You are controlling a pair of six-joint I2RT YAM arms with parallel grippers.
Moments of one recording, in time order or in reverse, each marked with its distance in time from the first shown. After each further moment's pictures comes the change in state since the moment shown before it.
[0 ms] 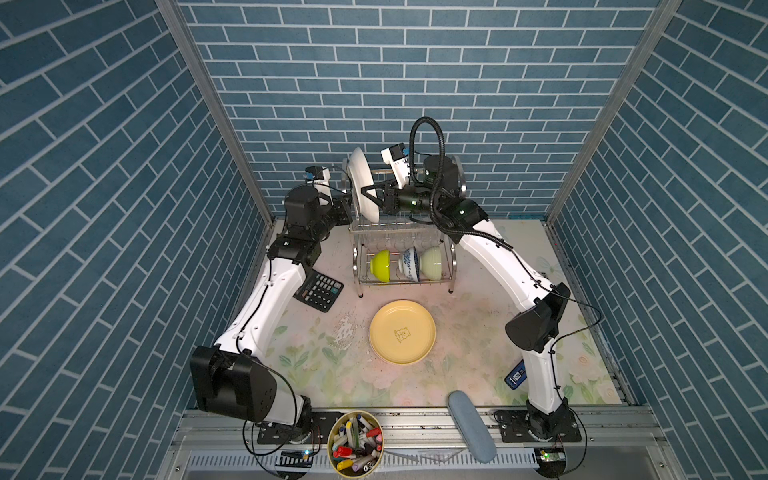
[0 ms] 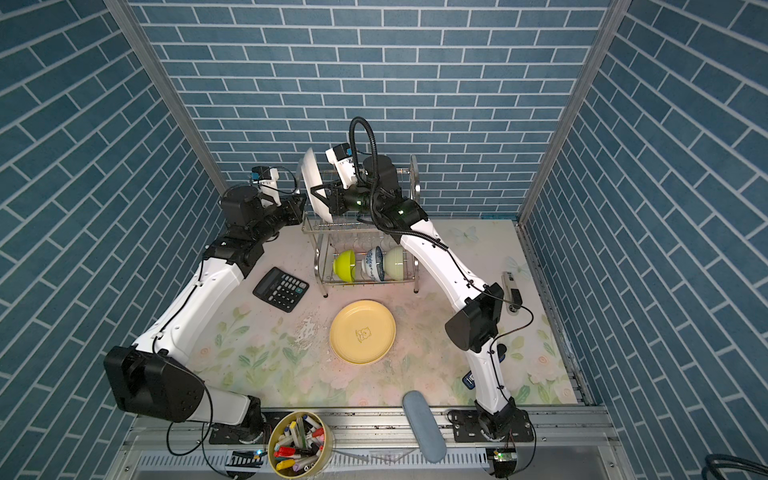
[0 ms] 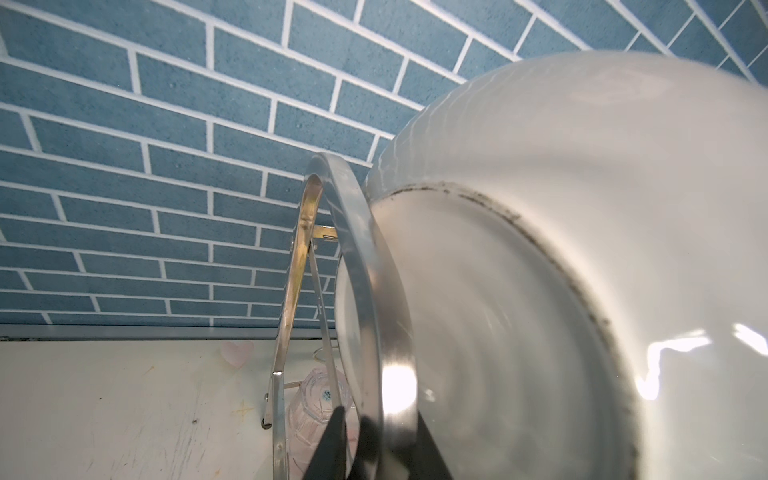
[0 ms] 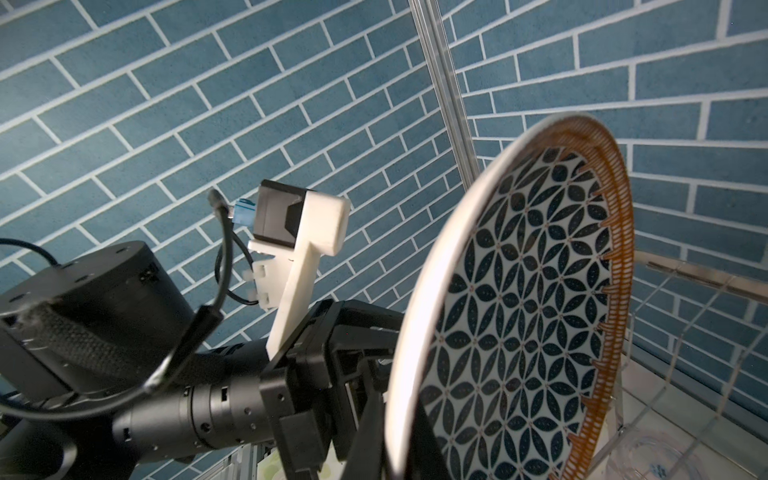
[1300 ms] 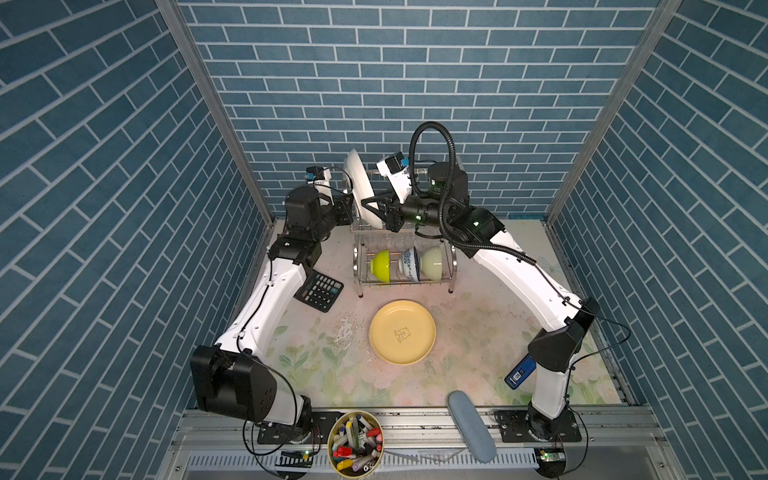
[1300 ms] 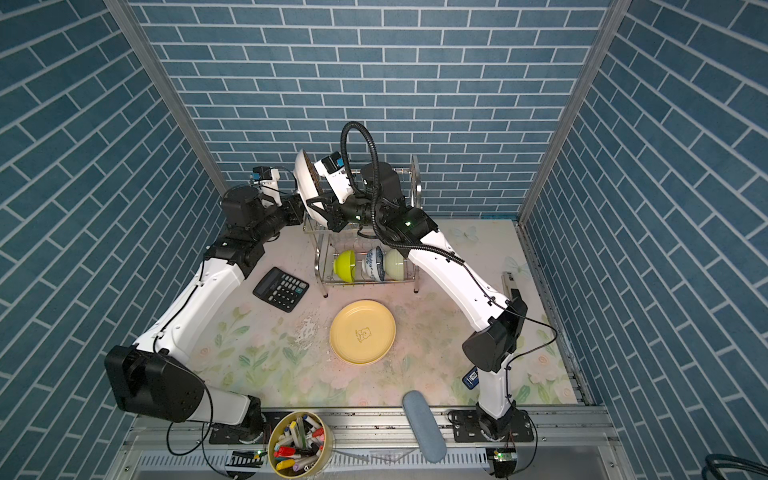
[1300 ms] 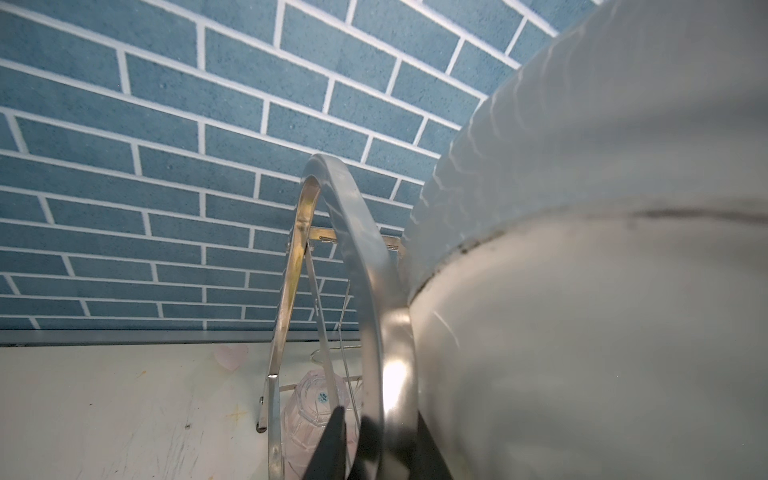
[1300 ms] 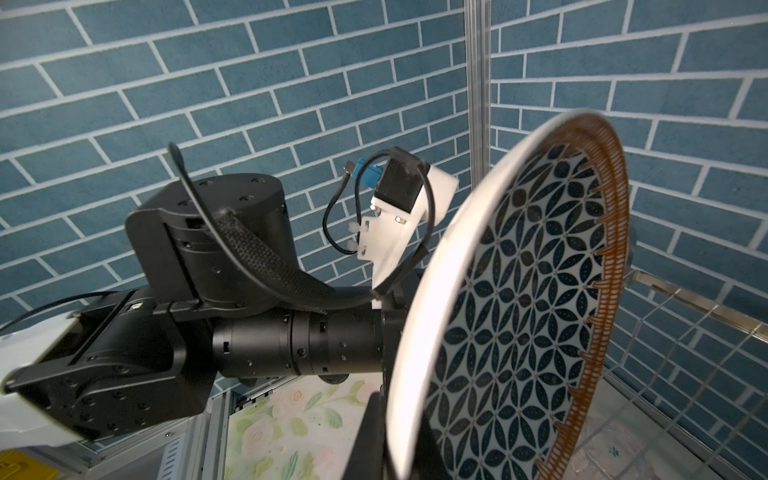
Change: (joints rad) left arm 0.000 0.000 -0.009 0.019 0.014 -0.002; right arm 0.083 -0.209 -0.183 -0.073 0.111 -0.244
